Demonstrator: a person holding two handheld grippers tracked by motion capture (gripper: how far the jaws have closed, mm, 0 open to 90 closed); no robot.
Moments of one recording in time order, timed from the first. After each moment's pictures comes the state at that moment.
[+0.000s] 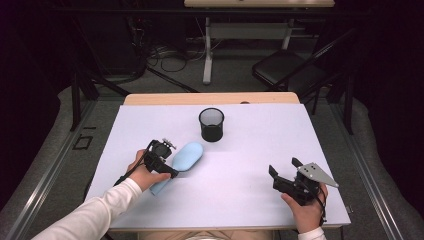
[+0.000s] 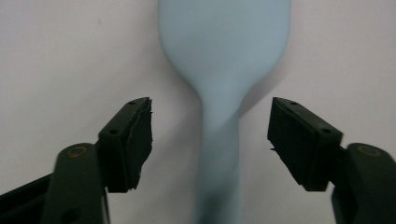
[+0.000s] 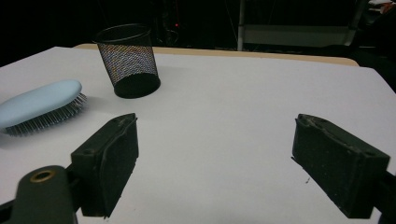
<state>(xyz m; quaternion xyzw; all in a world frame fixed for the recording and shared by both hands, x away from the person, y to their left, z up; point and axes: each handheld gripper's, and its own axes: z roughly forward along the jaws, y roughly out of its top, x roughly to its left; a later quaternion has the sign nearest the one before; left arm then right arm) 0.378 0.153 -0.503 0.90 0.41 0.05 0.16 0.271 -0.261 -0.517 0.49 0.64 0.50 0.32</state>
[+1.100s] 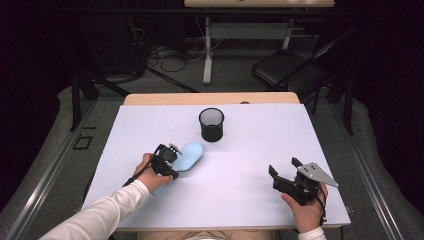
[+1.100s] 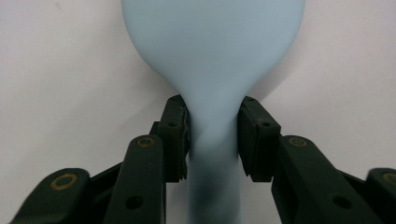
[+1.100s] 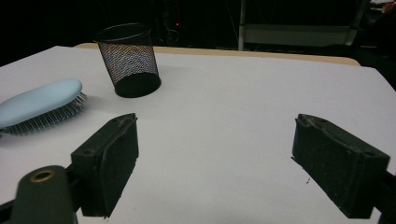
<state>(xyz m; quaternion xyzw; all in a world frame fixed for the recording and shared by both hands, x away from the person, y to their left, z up) 0.381 0.141 -0.528 0.91 0.39 0.05 0.13 0.272 -0.261 -0.517 0.49 0.64 0.50 0.32</state>
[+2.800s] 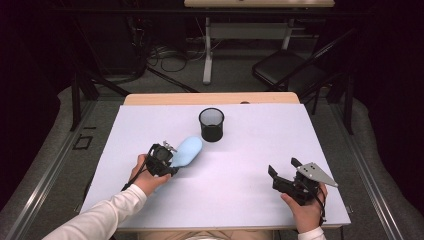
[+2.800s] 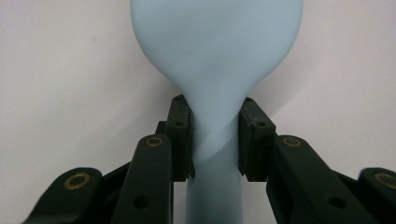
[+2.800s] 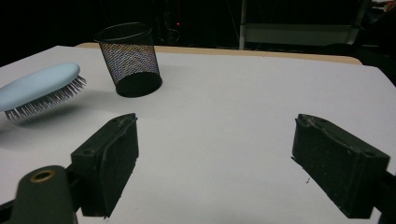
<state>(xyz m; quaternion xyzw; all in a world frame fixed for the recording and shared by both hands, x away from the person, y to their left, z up) 0.372 0.153 -0.518 0.88 0.41 0.09 0.22 0.272 -0.260 -0.518 0.49 0.64 0.50 0.32</state>
